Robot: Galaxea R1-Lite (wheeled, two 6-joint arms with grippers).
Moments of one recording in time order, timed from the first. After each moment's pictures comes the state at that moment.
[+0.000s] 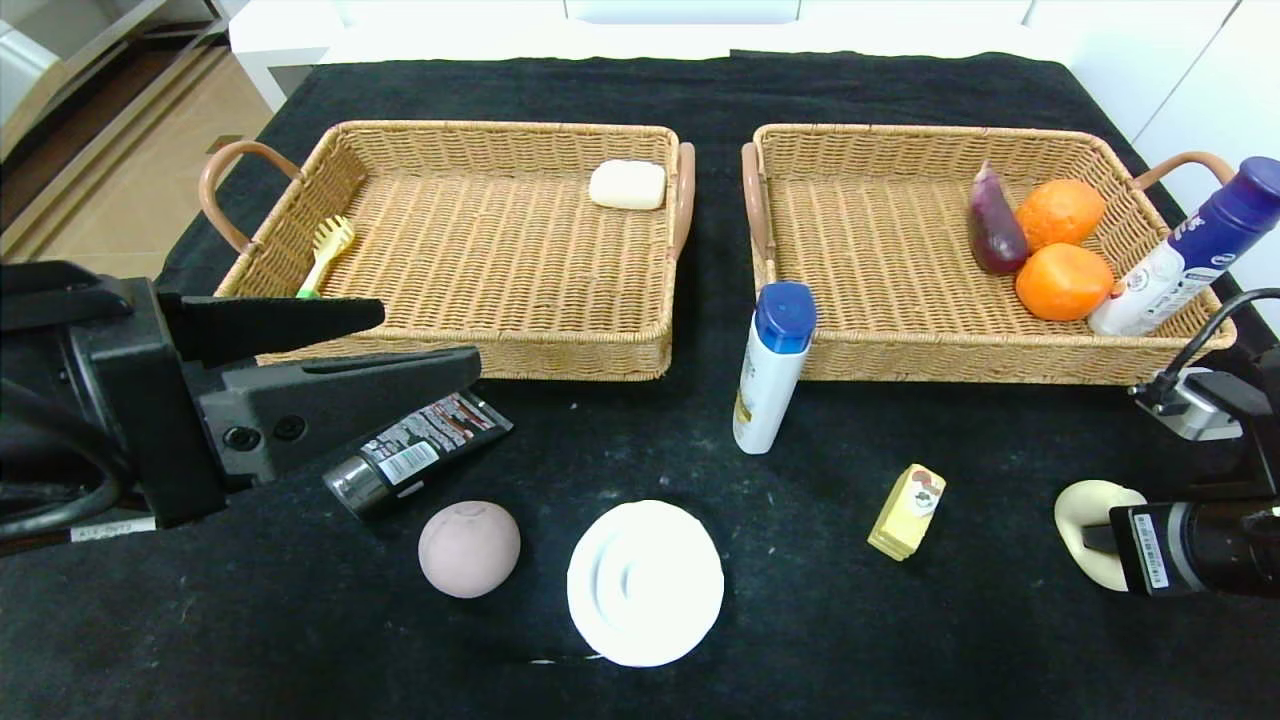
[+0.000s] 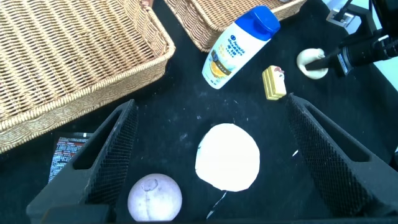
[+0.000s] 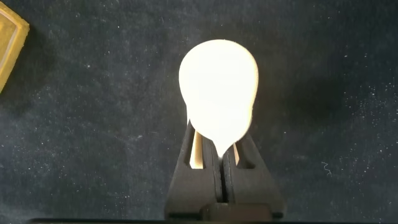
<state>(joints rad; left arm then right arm) -0.48 1.15 -0.96 -0.07 -0.26 -0.03 0.21 1.41 -0.85 0.25 -0.10 0.13</state>
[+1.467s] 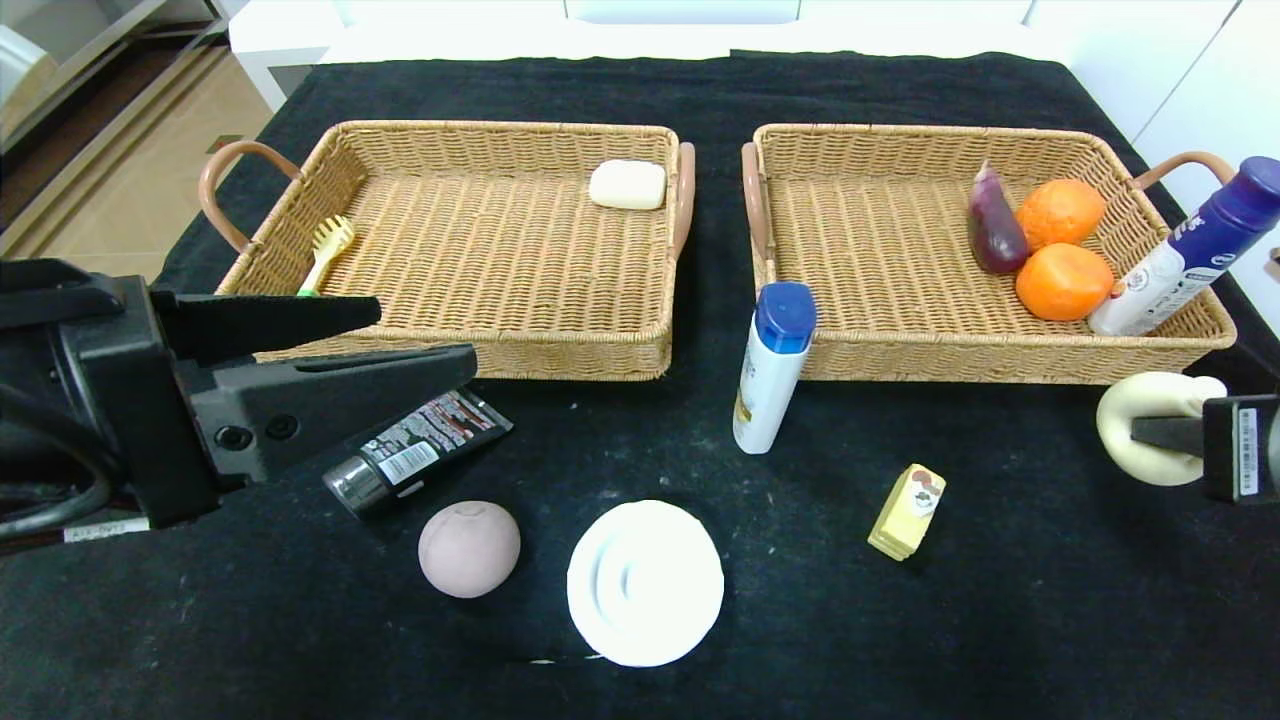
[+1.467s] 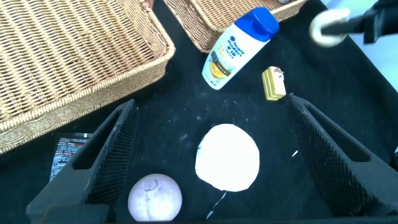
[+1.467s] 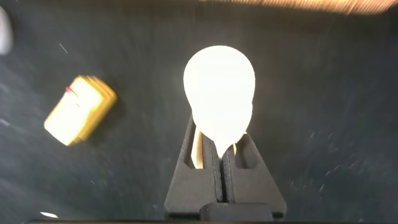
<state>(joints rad) -0.48 1.15 -0.96 -0.07 -0.26 -0.03 0.23 1.27 -1.01 0.26 -0.10 0.12</state>
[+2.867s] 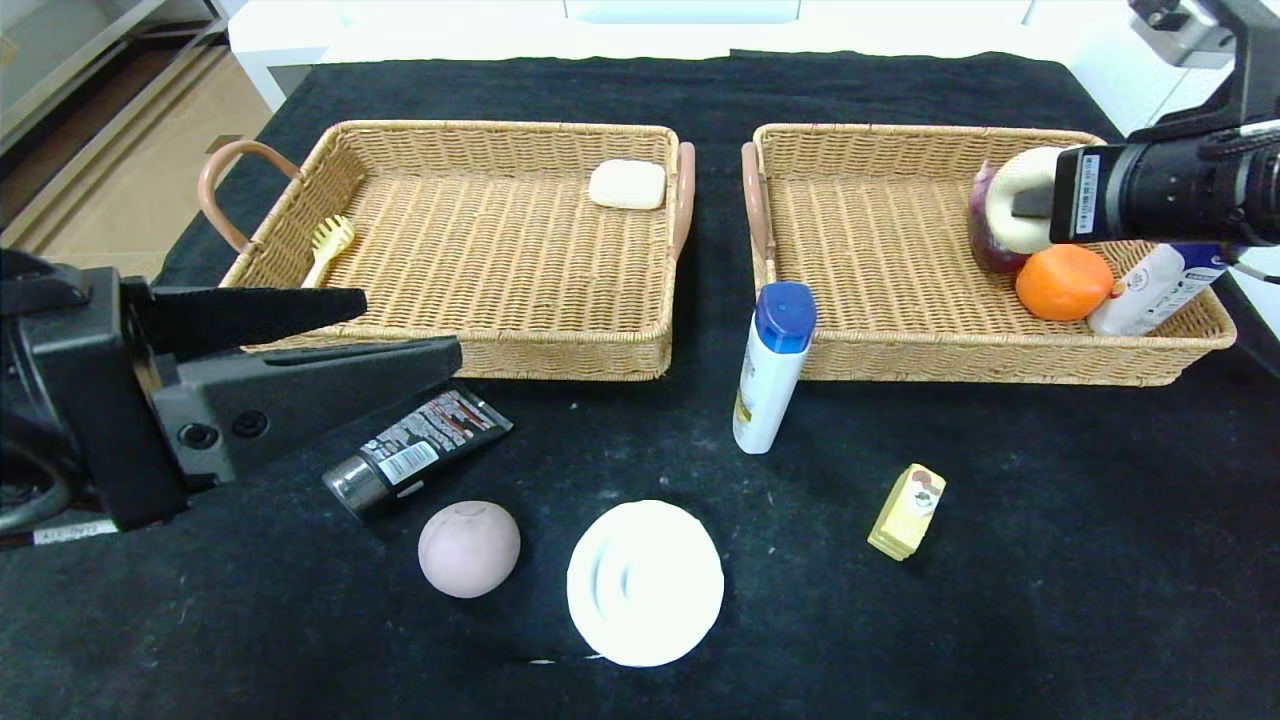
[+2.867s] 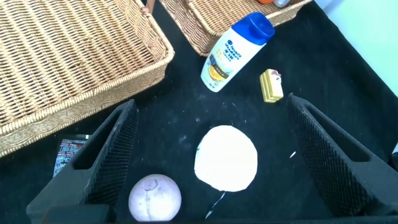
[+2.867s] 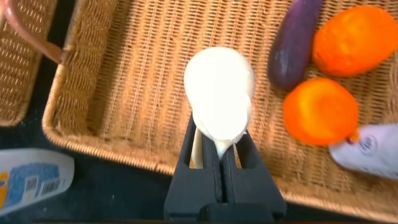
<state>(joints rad) -0.48 1.13 -0.97 -0.06 -0.26 -0.03 0.28 1.64 -1.62 0.23 -0.10 0.03</state>
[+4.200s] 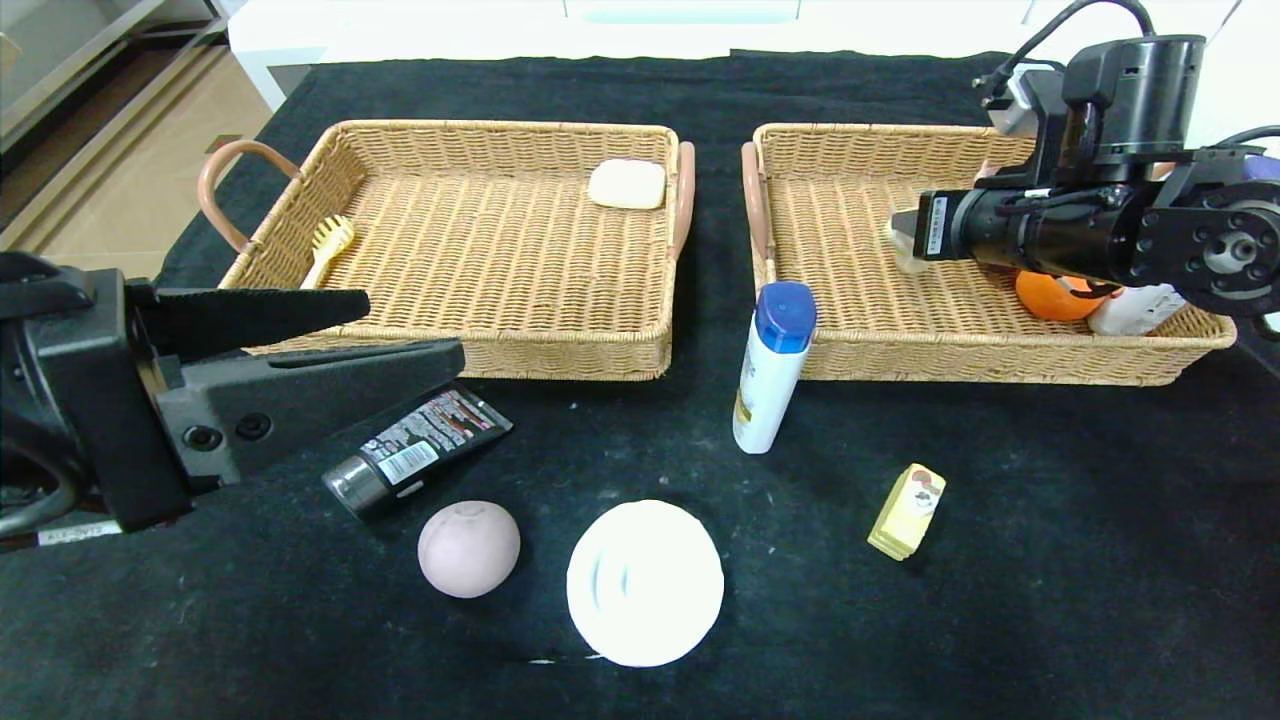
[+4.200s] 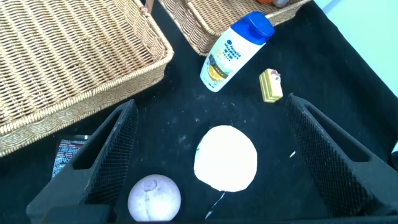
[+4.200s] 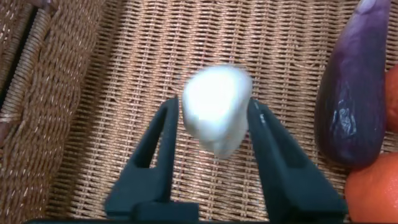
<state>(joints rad) -0.48 1.13 -0.97 -0.07 -0.26 -0.03 0.29 1.92 -1.68 -0.08 -0.13 0.04</state>
